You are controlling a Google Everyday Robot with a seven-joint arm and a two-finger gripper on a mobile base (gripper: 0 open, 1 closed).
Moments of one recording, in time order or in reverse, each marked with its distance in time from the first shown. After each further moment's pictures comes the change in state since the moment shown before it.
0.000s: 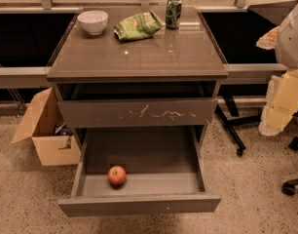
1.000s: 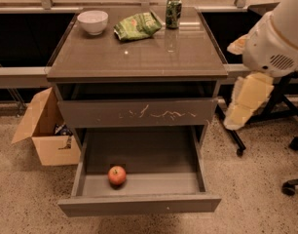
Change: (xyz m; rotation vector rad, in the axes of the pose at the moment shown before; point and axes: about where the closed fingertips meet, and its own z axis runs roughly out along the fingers) arm -0.037 -0.012 0.039 -0.031 -0.135 -0.005
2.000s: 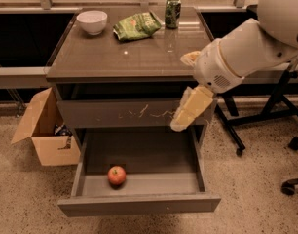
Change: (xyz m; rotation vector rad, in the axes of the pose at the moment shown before) arm -0.085 -0.002 0.084 -0.049 -0.339 -0.017
